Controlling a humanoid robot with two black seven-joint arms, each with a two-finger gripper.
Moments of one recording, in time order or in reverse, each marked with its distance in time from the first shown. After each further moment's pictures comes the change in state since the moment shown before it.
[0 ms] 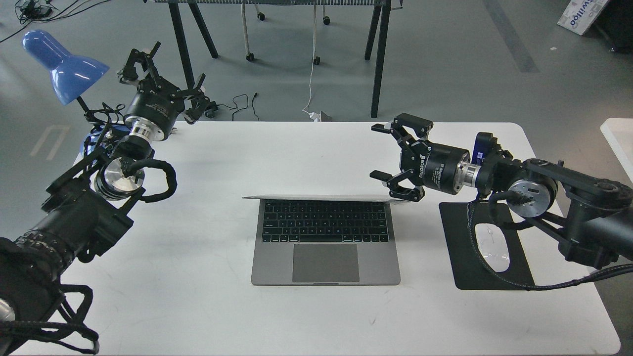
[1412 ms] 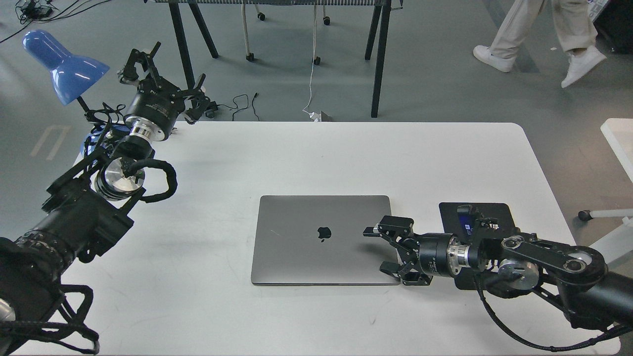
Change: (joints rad) left arm 0.000 -0.001 0.000 0.000 0.001 0.000 0.000; right arm -0.235 0.033 0.003 0.023 -0.433 0.000 0.002
